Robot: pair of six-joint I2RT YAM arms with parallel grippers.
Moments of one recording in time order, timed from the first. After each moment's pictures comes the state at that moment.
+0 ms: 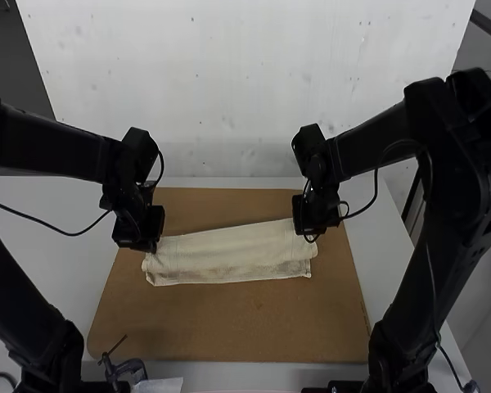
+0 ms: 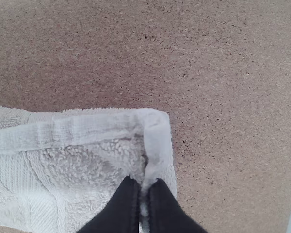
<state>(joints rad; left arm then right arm) -0.31 1.44 0.76 -0.62 -0.01 -0.25 0.41 1.57 0.82 -0.43 0.18 0.26</state>
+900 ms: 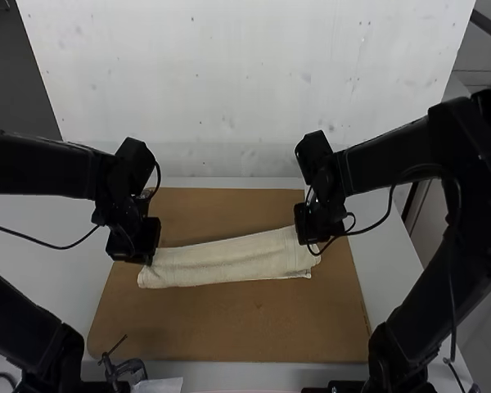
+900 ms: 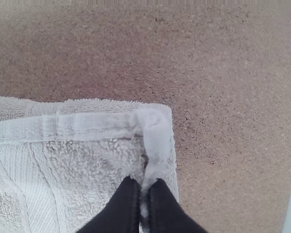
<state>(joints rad) -0.35 1.34 0.66 -0.61 -0.03 -0.28 0.44 1.46 0.71 -0.39 0.19 0.22</state>
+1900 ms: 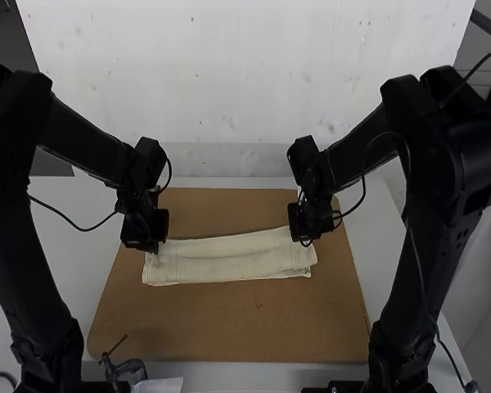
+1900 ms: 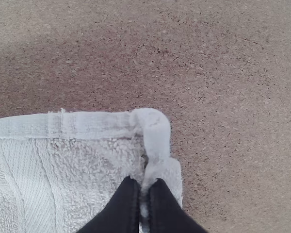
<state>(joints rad) -0.30 1.65 0.80 -0.46 -0.09 -0.28 0.42 1.68 0.79 -0.27 0.20 0.22</state>
